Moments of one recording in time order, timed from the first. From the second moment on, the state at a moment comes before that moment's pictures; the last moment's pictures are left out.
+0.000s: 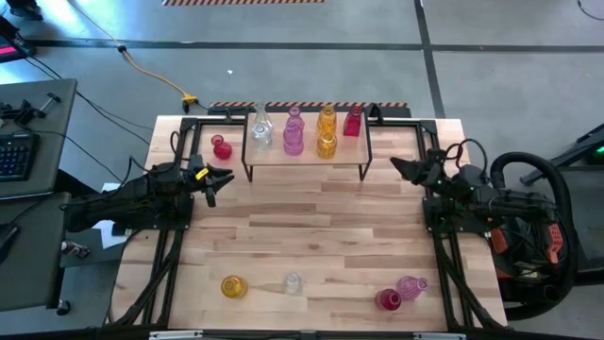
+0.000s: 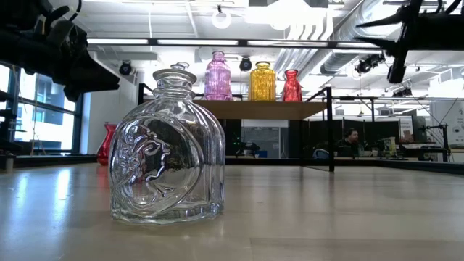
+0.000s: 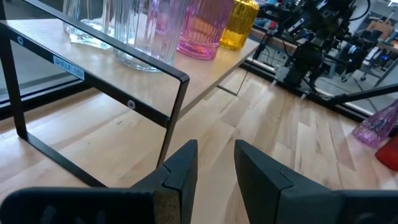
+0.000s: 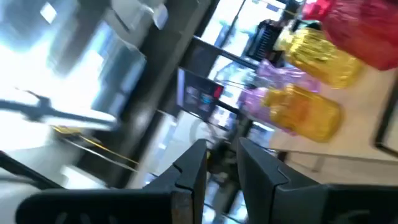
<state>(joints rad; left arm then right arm) 0.24 0.06 0.16 -0.32 -0.15 -0.32 -0.12 0.10 0.13 0.25 0.26 1.09</state>
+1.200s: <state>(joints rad) 0.24 0.06 0.16 -0.32 -0.15 -0.30 -0.09 0.55 0.77 -0.70 -0.35 0.92</state>
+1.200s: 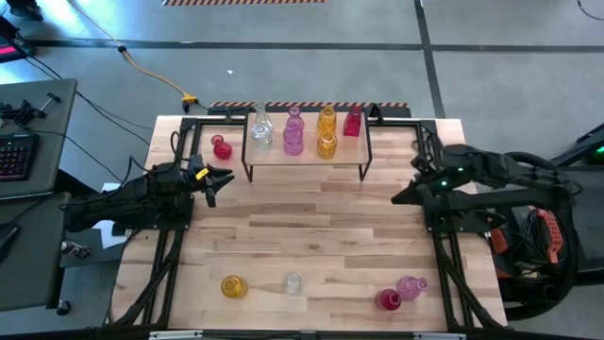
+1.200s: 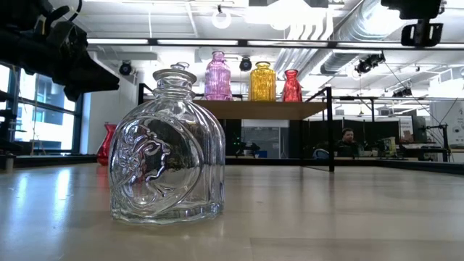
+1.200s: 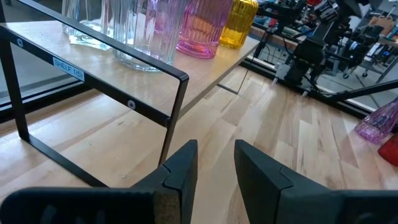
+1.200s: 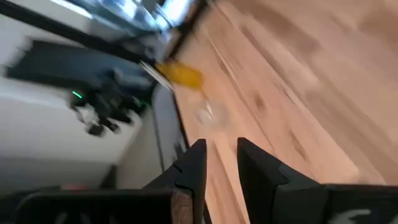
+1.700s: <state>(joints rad) 0.24 0.06 0.16 -0.32 -0.15 -0.30 0.28 0.98 0.92 -0.93 -0.27 1.24</state>
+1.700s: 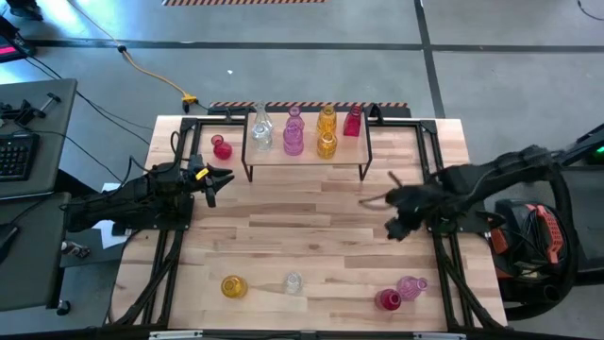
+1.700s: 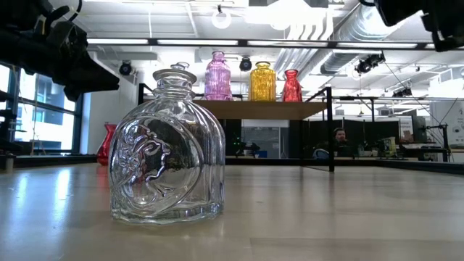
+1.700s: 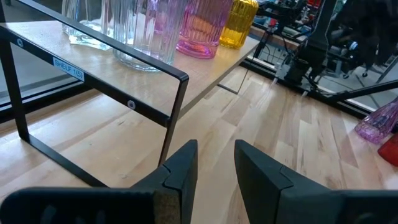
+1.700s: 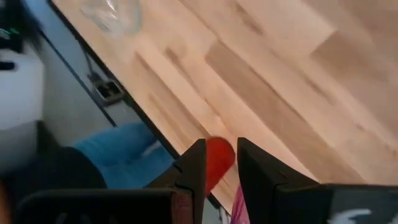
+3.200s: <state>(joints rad) 0.24 0.06 0.16 -0.32 -0.15 -0.30 0.77 1.50 1.45 -1.21 -0.06 1.41</state>
